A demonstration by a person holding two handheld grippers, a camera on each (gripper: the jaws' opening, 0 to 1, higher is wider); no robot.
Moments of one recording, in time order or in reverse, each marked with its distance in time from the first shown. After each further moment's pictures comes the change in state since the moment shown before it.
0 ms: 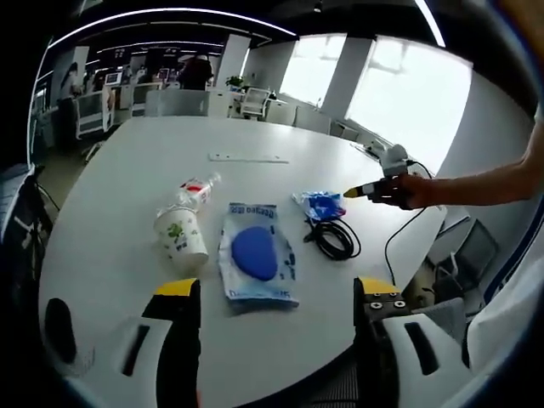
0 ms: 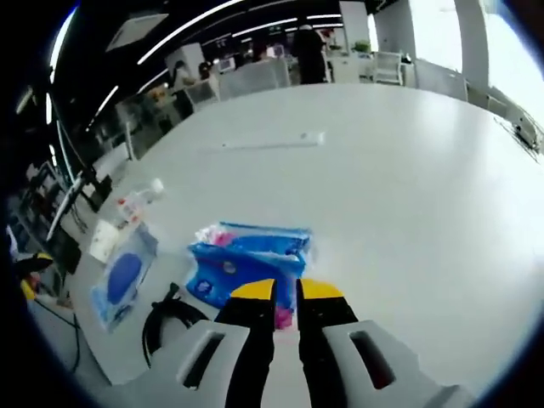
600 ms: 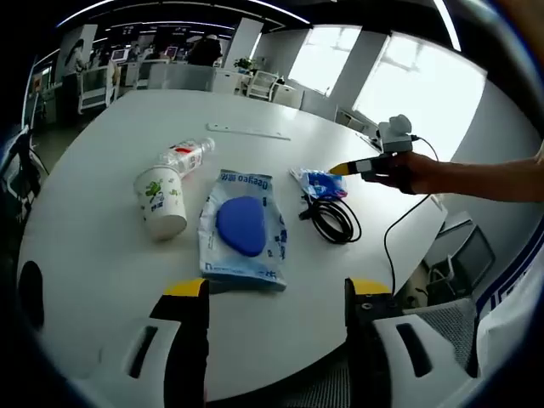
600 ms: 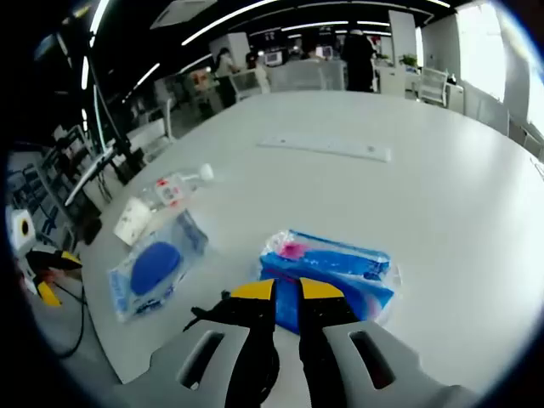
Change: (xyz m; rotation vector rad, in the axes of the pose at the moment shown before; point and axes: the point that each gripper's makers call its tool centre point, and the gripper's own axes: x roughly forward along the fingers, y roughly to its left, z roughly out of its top) left arm 0.040 -0.016 -0.045 -0.093 0.089 0.002; right arm 0.049 0.060 0.006 -0.180 0.019 0.163
